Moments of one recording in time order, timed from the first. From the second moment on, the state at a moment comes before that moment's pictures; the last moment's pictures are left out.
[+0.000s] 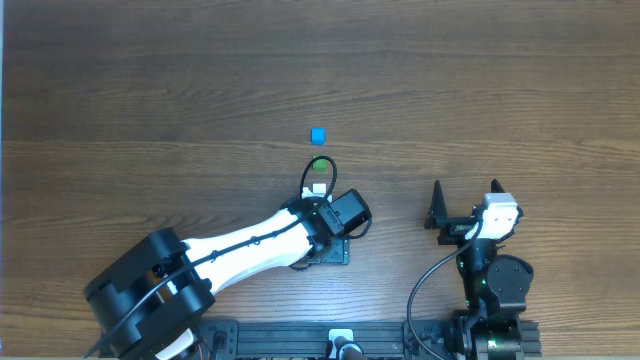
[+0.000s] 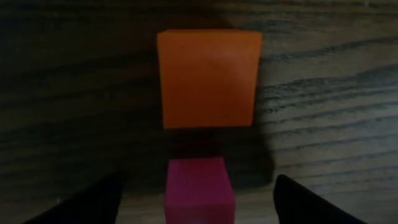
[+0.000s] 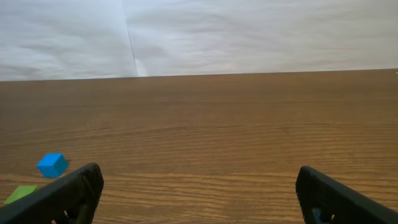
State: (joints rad) left arm -0.99 1.73 0.94 -0.70 -0.01 -0.98; right arm 0.01 0.02 0.01 -0.08 -0.02 0.05
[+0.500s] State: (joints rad) left arm -0.99 1.73 0.94 -0.70 -0.02 -0.98; right arm 0.01 0.02 0.01 -0.08 -0.02 0.05
